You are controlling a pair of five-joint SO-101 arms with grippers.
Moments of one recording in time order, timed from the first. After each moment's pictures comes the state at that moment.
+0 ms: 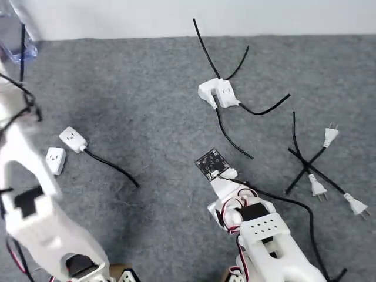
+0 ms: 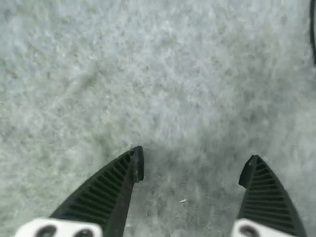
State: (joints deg) left arm -31.4 19.2 -33.7 98.9 3.6; right arm -20.7 -46.8 82.7 38.2 16.7
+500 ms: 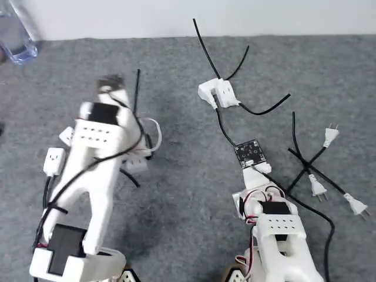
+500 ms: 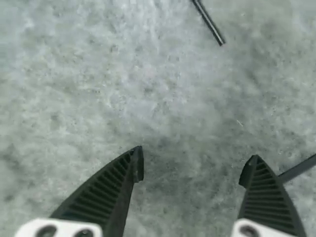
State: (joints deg) left arm 8.0 -5.5 14.3 89.0 32.7; right arm -2.5 -46.8 82.6 37.0 16.7
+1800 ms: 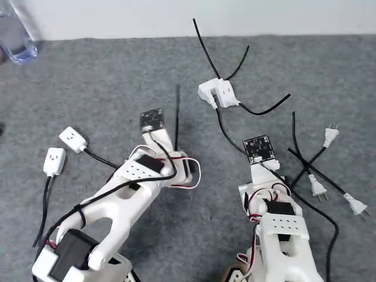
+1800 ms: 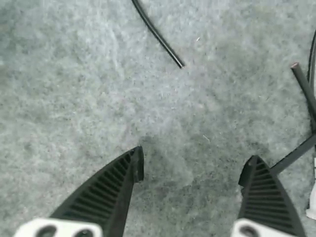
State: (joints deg) left arm 24.7 -7.6 45.7 46.3 45.8; right arm 1.2 -46.8 82.6 31.1 16.7
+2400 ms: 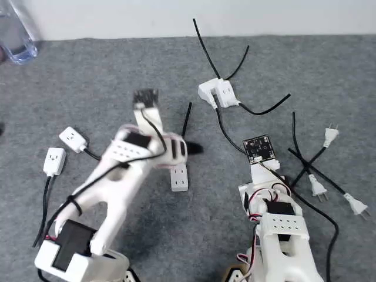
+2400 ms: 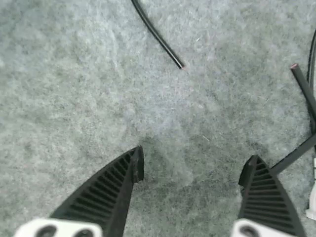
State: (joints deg) left arm 15.6 -3.3 29.9 57.6 32.7; right arm 1.2 -46.8 82.6 30.9 16.7
